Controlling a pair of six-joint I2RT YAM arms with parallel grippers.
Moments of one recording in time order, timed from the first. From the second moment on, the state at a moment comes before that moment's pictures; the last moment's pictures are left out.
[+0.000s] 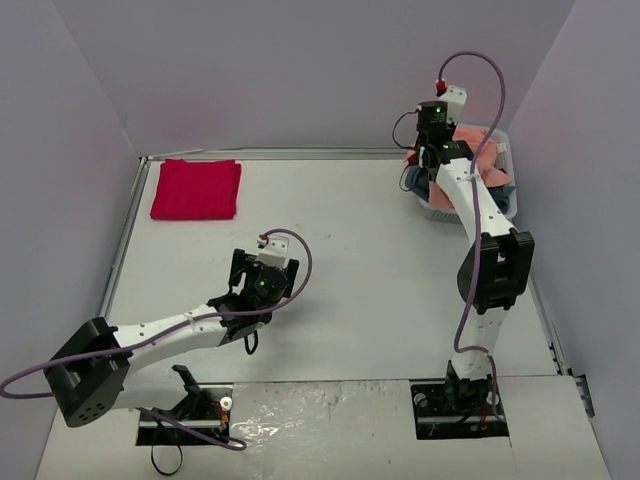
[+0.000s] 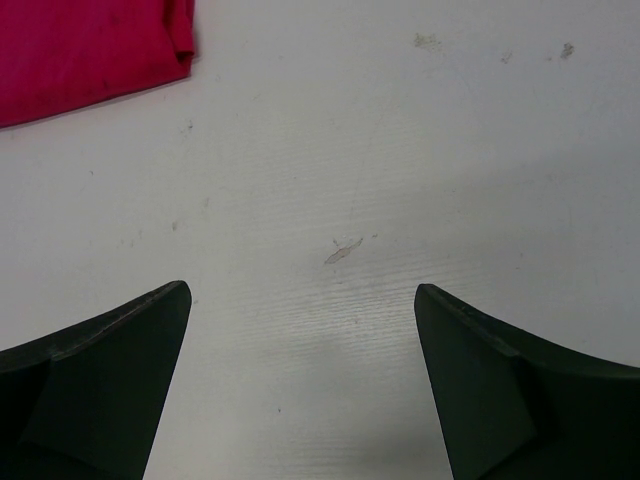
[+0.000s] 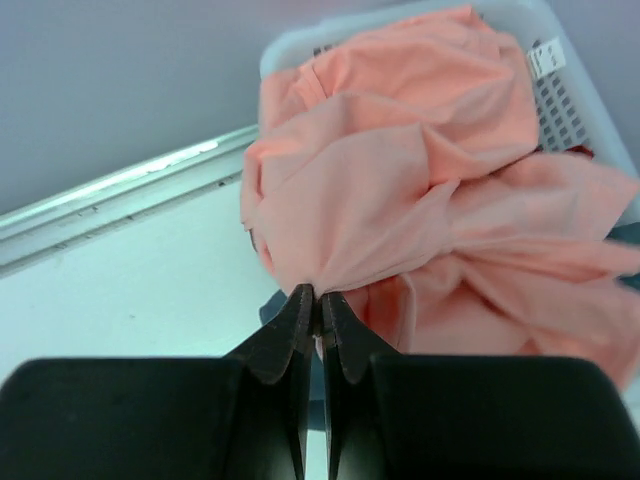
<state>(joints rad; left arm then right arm) -0.89 1.23 0.59 0.09 -0.79 -0.20 0.17 1.99 1.88 -0.40 0.51 0.29</state>
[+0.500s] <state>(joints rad) -0.89 1.13 0.57 0.09 -0.85 -0.23 0.47 1.69 1.88 -0.41 0.52 0.16</state>
